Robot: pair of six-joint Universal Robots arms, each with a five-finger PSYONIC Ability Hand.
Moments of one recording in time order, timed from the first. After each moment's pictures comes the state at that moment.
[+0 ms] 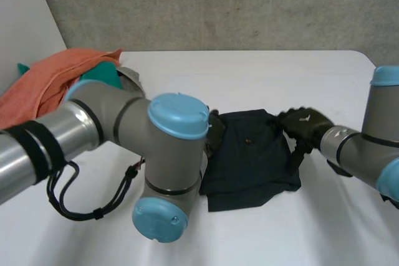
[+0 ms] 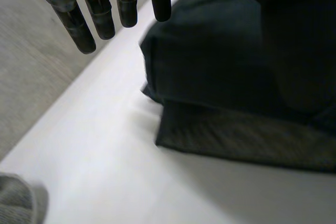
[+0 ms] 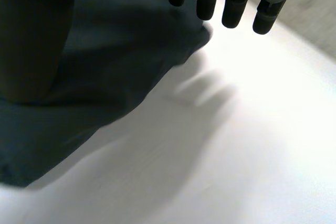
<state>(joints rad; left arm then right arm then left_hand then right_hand) 3.86 -2.36 -0.99 3.00 -1.84 3.54 1.82 -1.03 1.41 0.15 1.30 2.68 0.19 0.20 0.21 0.20 0.05 0.16 0.19 0.22 0.22 0.05</state>
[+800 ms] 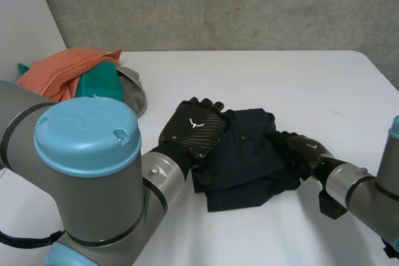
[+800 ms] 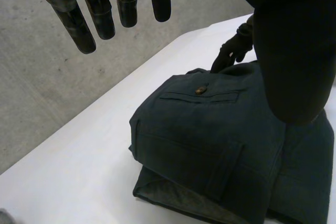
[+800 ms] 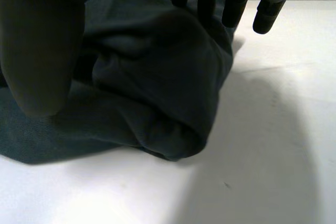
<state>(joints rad) 3.88 -1.94 -1.45 3.14 -1.66 3.38 1.78 -1.16 1.82 -0.16 1.18 3.19 0.19 0.20 0.21 0.20 0.05 0.16 0.19 0.22 0.22 0.04</state>
